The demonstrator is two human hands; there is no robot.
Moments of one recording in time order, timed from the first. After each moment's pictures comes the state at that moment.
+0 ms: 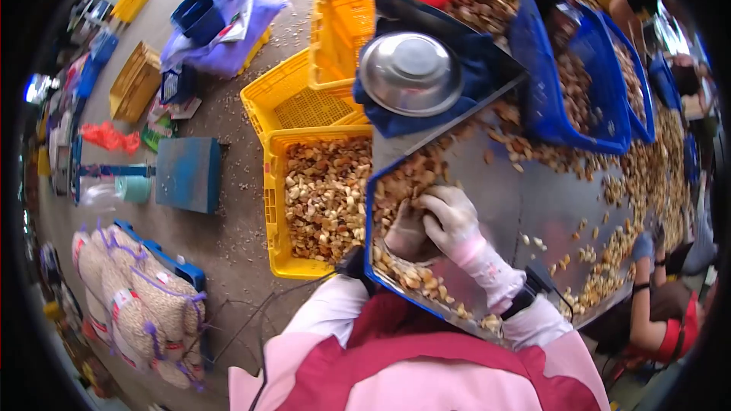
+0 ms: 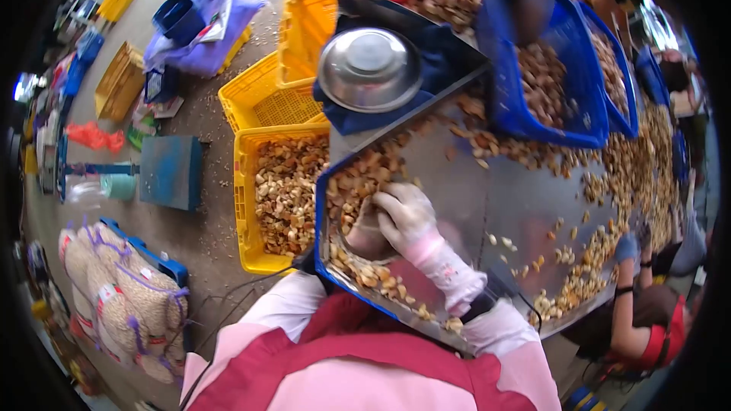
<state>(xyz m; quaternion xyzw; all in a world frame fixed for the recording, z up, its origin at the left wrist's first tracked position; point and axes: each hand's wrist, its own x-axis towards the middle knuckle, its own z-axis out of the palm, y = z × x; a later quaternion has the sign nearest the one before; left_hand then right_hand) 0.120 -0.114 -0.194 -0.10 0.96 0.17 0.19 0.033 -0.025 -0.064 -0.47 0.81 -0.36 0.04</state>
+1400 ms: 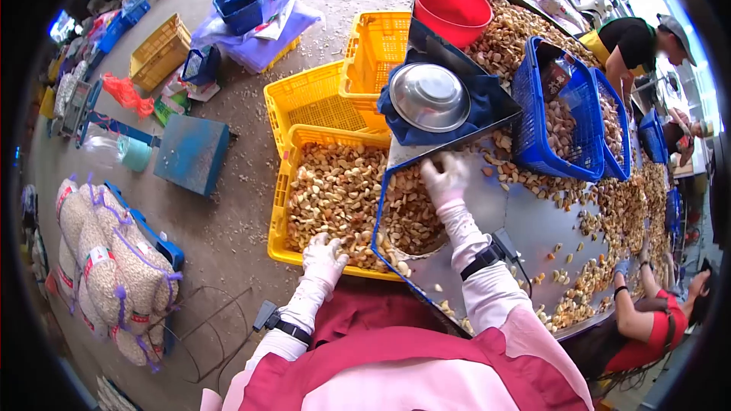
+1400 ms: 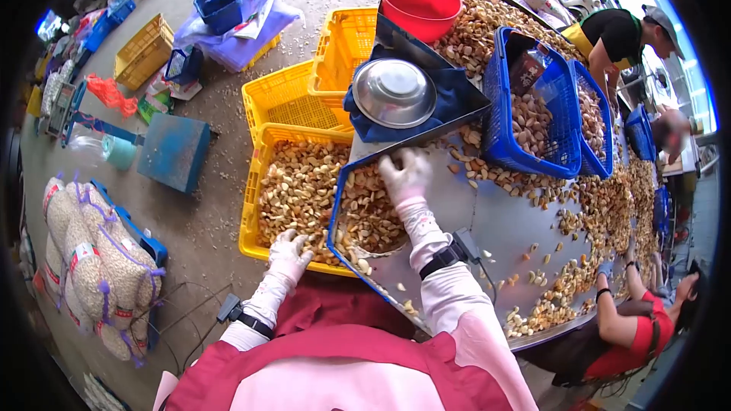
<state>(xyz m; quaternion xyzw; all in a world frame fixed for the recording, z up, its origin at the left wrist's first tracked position) 0.312 -0.193 -0.154 -0.34 0.90 0.25 0.10 -0.010 -0.090 -0.092 -0.27 0.90 -0.35 -0.06</state>
